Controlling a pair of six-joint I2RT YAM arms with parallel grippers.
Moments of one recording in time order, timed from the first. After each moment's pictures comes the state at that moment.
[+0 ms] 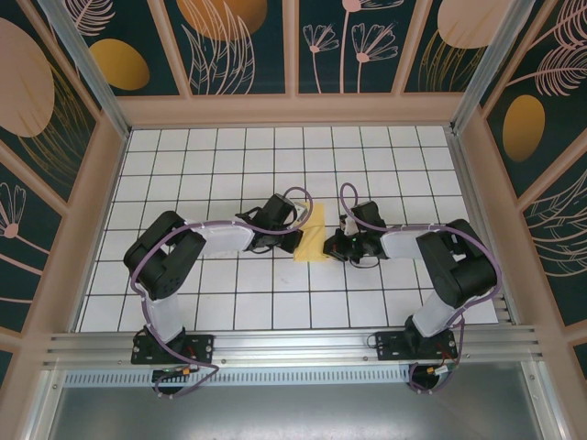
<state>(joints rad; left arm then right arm) -0.74 1.86 0.99 -0.08 0.16 -0.28 0.45 1.64 0.61 0.03 -0.59 0.75</state>
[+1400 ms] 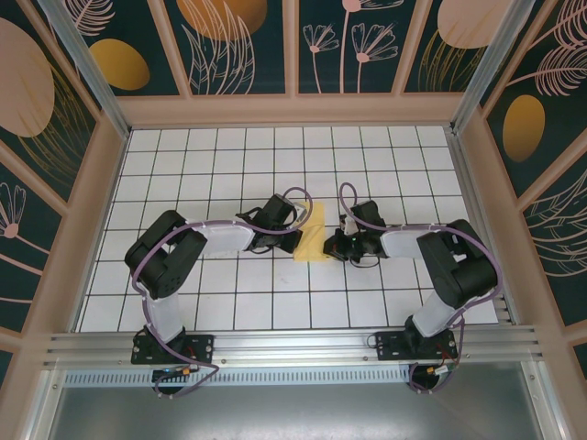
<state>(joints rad) -0.74 1.87 0.99 -0.08 0.15 -0.28 0.45 1.63 0.62 -0.01 -0.59 0.73</state>
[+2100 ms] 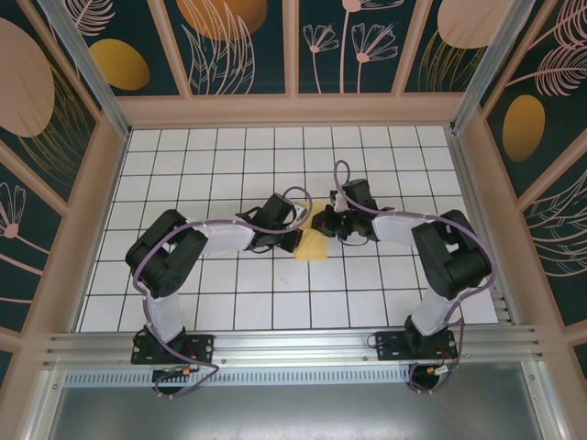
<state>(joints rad) -0.74 1.88 0.99 -0.07 0.17 -0.28 0.47 1.72 0.82 0.05 -0.60 0.82</state>
